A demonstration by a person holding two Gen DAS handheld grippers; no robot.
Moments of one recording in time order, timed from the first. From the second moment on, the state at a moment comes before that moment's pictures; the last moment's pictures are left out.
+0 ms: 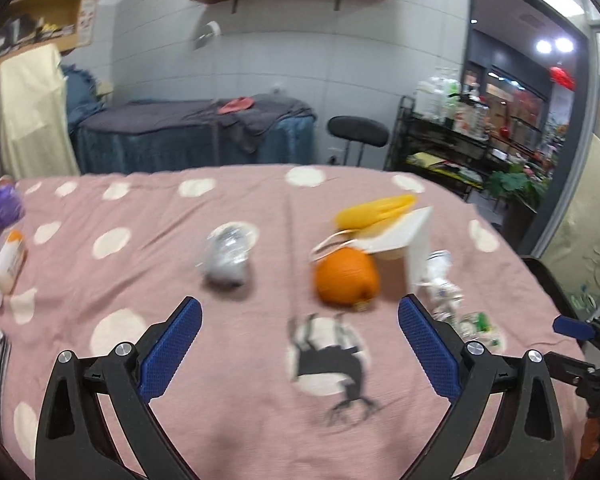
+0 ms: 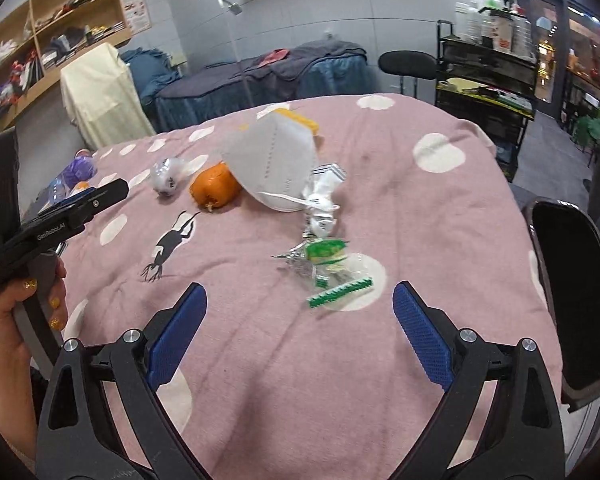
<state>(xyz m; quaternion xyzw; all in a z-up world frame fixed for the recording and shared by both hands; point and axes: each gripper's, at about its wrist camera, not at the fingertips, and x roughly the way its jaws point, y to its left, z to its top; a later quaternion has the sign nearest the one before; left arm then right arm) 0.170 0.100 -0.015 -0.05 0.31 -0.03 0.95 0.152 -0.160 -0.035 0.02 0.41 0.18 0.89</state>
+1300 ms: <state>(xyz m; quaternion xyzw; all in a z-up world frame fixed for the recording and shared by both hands) 0.287 0.152 -0.067 -0.08 0.40 0.00 0.91 0.199 -0.158 -0.063 -0.01 0.50 0.15 0.85</state>
